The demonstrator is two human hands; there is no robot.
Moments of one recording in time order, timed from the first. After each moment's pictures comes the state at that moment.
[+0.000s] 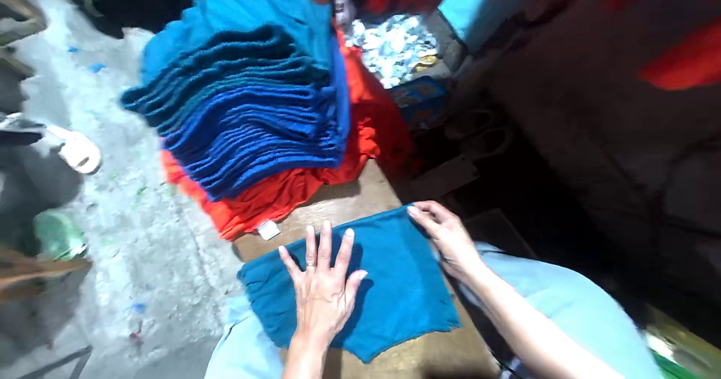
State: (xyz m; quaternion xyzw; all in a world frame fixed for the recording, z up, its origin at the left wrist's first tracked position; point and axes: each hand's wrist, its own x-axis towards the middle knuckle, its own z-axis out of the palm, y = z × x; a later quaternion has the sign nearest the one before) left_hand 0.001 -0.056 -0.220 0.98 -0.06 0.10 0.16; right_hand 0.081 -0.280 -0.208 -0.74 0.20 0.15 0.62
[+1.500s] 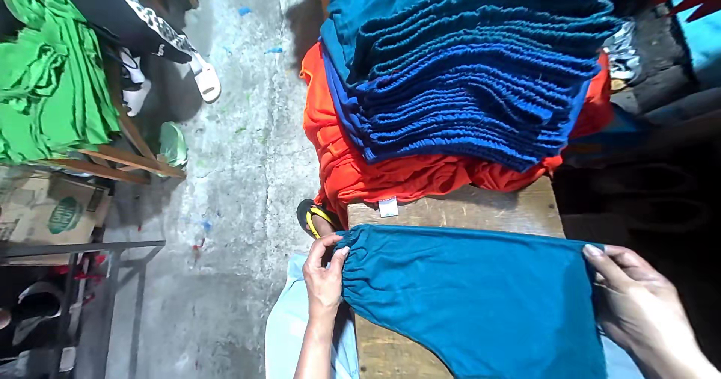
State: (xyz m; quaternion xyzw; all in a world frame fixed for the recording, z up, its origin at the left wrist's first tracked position) left_hand -0.042 0.058 -0.239 0.71 0.30 0.23 0.60; right_hand 0.088 -0.282 -0.226 -0.75 0.20 0.08 0.63
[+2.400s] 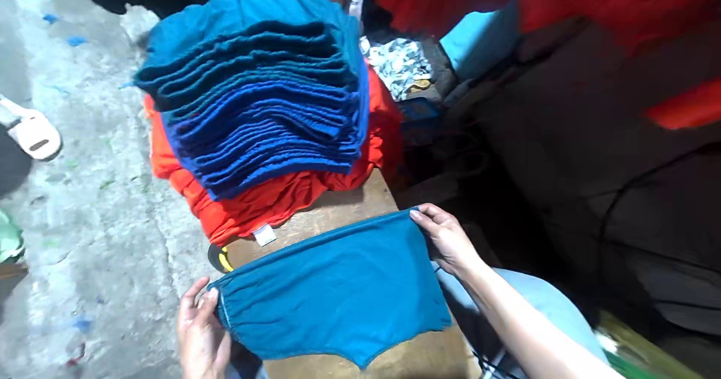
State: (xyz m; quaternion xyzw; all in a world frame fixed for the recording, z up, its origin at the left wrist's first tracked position) left_hand -0.026 0.077 -0.235 0.53 0.42 0.13 0.73; right_hand 0.099 -0.288 -0.219 -0.69 0.22 0.14 0.67
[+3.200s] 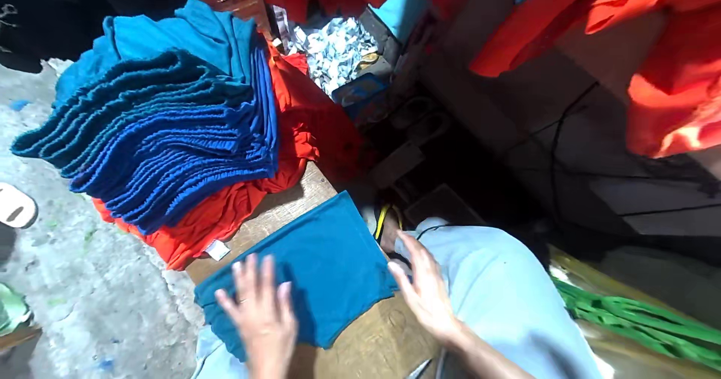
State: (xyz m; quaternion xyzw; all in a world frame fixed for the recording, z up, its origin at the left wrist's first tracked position) left_hand -0.022 -0.044 -0.195 0.98 -0.04 0.07 0.18; right_hand -0.042 -0.314 -0.217 -0.92 0.10 0.07 0.37
